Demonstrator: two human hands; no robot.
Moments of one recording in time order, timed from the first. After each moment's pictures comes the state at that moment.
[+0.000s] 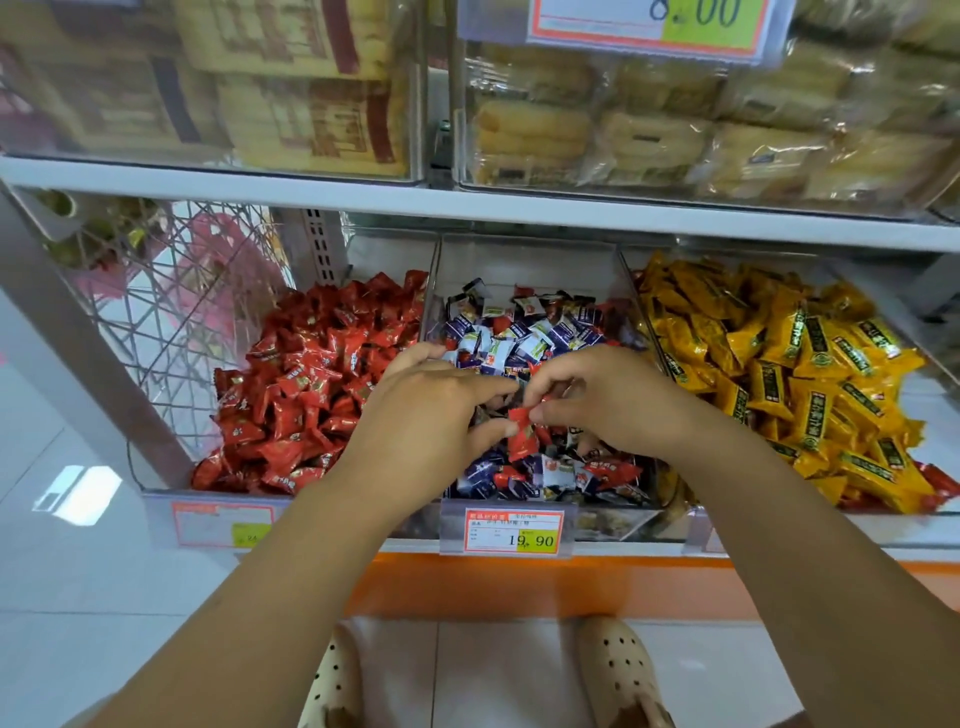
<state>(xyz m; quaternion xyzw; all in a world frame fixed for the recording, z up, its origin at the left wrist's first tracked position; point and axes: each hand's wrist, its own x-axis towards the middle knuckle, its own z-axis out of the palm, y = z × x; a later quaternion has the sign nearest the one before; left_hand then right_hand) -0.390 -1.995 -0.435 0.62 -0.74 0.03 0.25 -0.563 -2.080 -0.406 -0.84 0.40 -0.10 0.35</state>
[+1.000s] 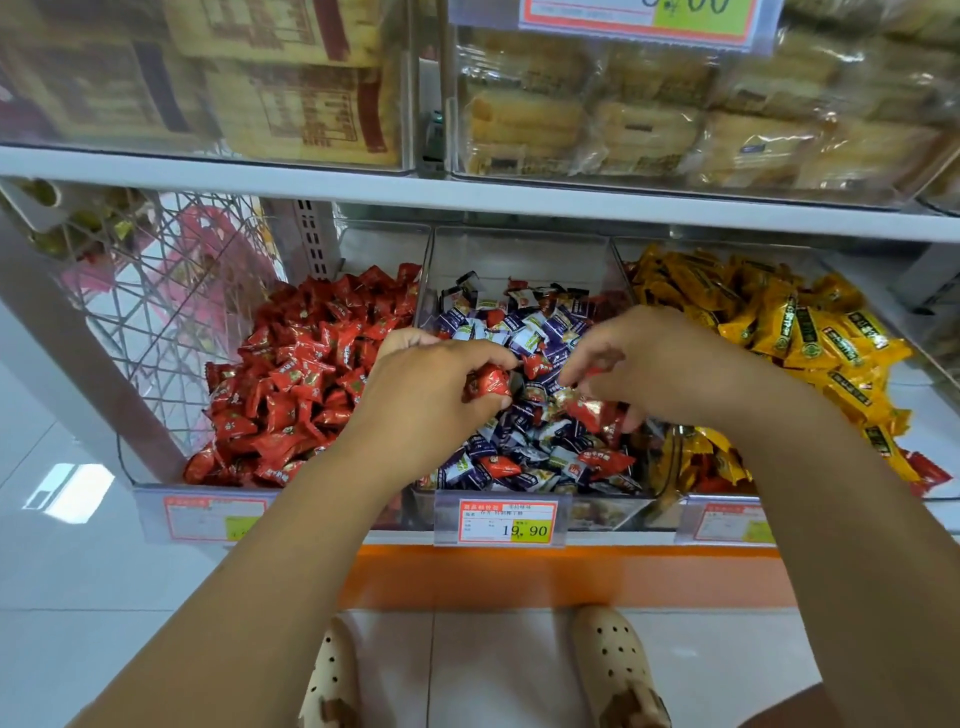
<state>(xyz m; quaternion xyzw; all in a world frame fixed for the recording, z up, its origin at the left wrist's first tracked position) -0.395 -2.001 -0.420 0.67 -0.69 -0.05 0.27 -0.581 -2.077 -0.367 -0.82 0.48 -0.03 0.30</state>
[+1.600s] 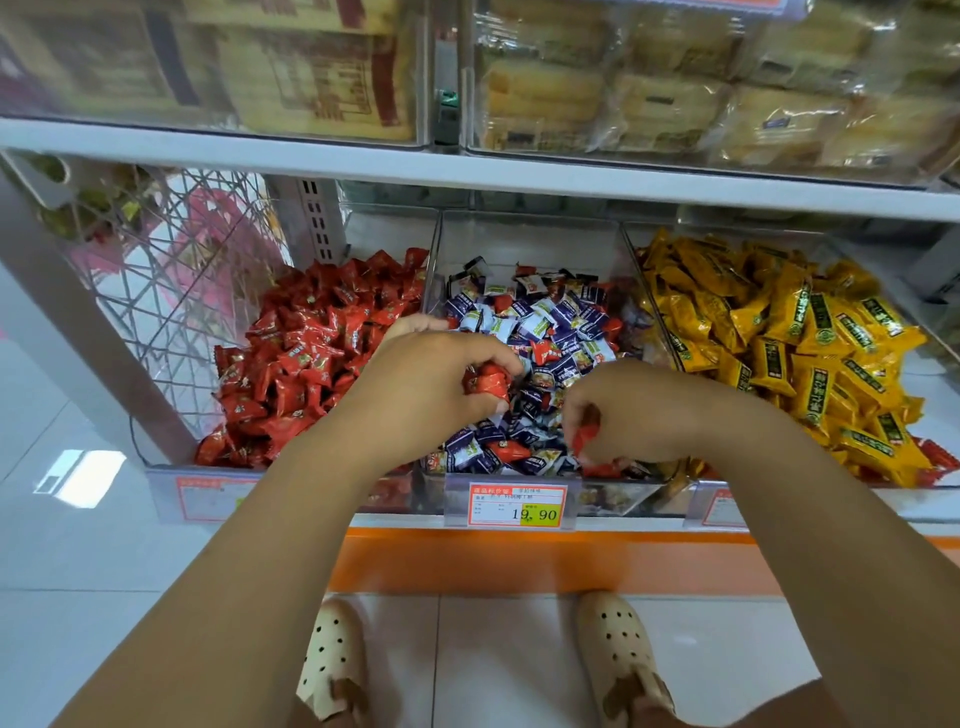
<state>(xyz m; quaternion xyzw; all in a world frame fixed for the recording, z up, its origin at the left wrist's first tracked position) -0.382 -1.996 -0.418 0.65 -0.70 -0.14 0.25 -0.573 -2.069 -0.398 -0.86 0.42 0.17 0.23</state>
